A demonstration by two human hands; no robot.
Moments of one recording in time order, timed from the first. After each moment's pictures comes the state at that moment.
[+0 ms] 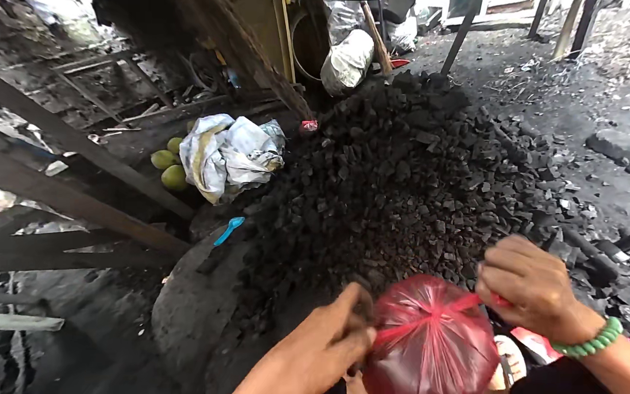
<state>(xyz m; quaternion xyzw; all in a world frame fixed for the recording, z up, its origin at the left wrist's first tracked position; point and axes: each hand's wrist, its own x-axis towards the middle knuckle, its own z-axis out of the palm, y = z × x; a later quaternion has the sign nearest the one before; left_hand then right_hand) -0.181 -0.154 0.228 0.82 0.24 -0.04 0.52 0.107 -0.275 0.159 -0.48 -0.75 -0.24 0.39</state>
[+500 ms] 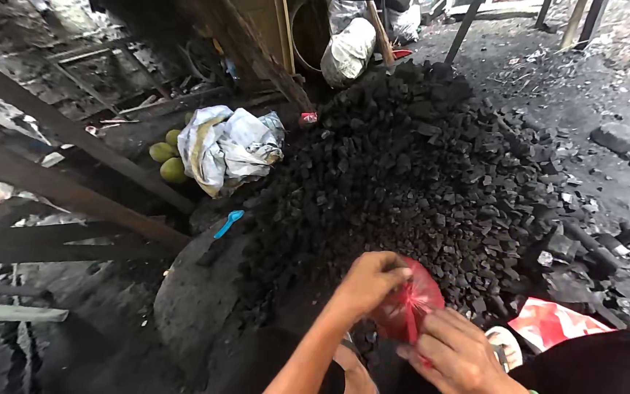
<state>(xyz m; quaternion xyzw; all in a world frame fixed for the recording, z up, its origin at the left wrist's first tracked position) -0.104 -0.140 0.178 0.72 0.34 0.06 0.60 0.005 -0.295 0.100 -0.53 -0.70 -0.11 0.47</state>
